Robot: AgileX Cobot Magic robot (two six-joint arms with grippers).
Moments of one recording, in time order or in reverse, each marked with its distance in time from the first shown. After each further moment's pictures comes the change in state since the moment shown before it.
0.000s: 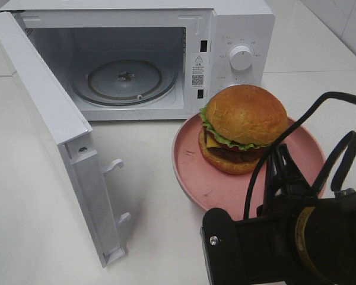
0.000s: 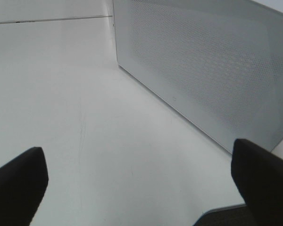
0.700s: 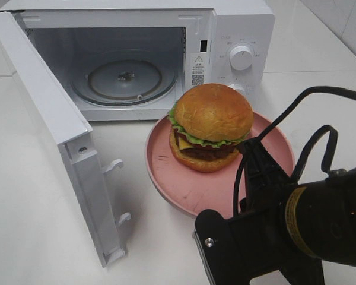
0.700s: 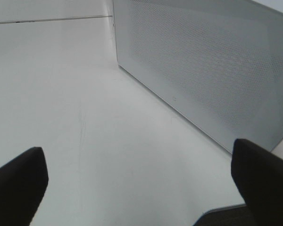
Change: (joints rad) left arm 0.000 0.000 0.000 0.000 0.000 0.000; right arm -0.107 0.000 0.000 -0.021 -0.177 -0.248
